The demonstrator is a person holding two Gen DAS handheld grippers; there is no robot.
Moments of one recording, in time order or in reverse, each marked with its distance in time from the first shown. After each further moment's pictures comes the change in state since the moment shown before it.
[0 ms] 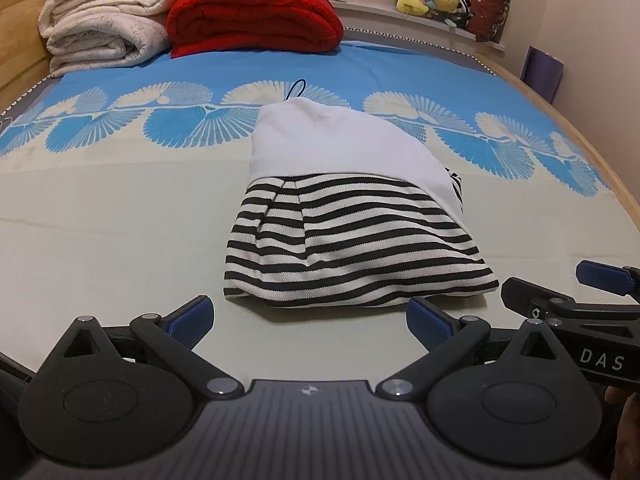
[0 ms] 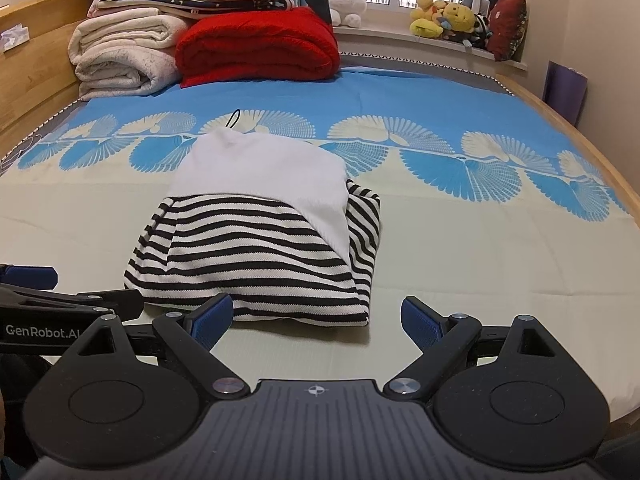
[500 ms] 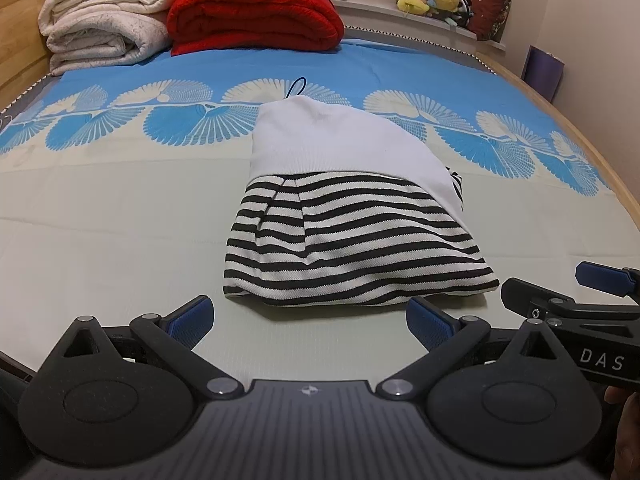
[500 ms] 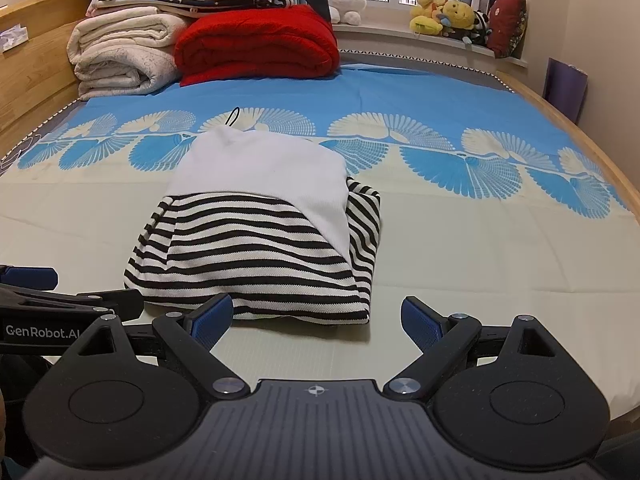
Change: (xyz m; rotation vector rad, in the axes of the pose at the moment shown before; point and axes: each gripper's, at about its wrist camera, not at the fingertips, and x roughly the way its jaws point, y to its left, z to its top) left arm 0.001 0.001 0.000 -0.002 0.003 -0.001; right arm 0.000 0.000 0.000 0.001 0.003 0.001
